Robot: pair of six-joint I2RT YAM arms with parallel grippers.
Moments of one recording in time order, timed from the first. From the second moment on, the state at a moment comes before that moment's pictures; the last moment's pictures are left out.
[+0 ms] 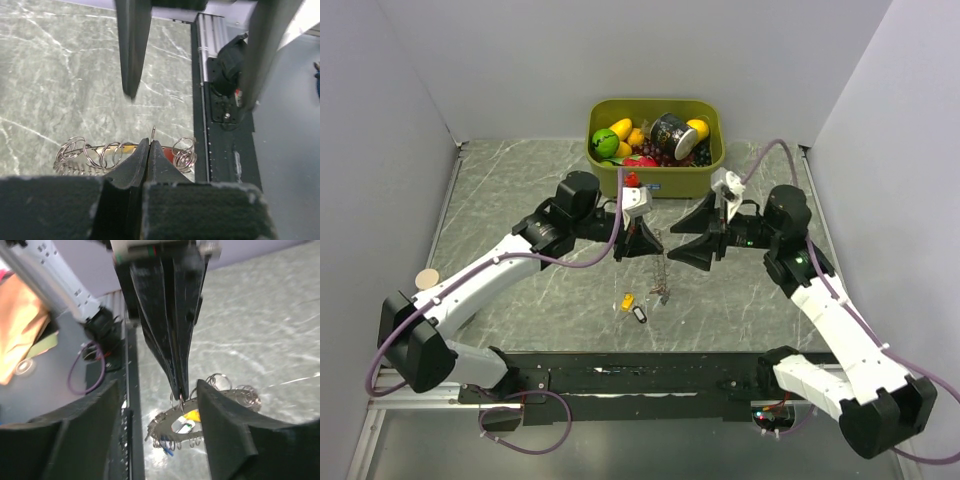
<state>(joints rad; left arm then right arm) -0.71 1.36 1.21 -0.20 0.85 0.11 0.36 0.99 0.95 -0.07 -1.08 0.12</state>
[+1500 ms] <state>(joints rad) -0.74 0.85 0.77 0.13 0.72 0.68 0.36 0.93 0.94 -0.03 -0.91 0.12</state>
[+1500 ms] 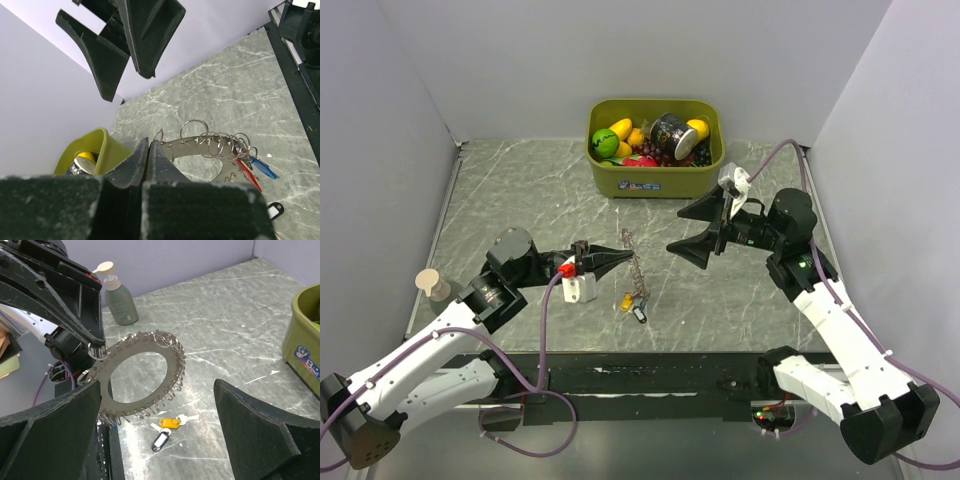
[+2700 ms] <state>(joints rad) -0.79 1.43 0.82 0.45 0.77 0.41 0.34 0.88 0.80 -0.10 -0.66 0.15</state>
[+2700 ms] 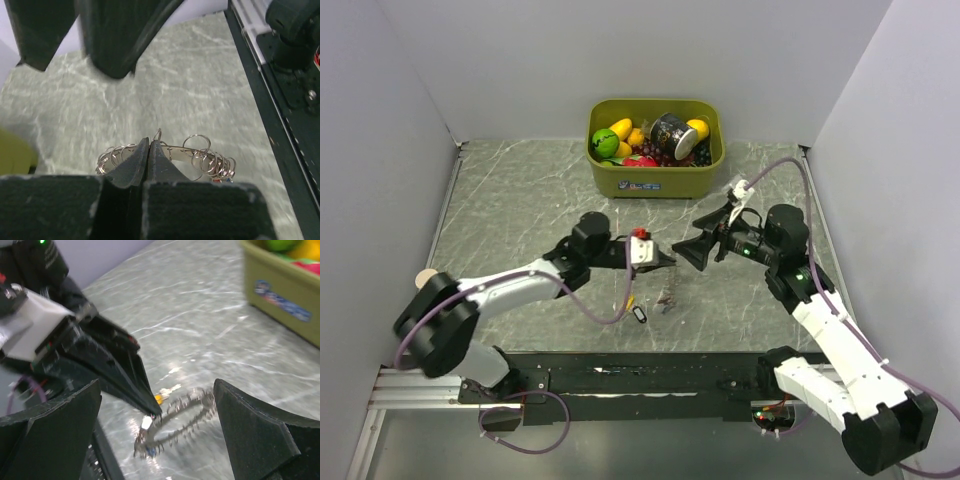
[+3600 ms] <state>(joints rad) -0.86 1.76 0.67 1.01 0.67 0.18 0.30 0.86 0.72 -0.11 -0.51 0.18</state>
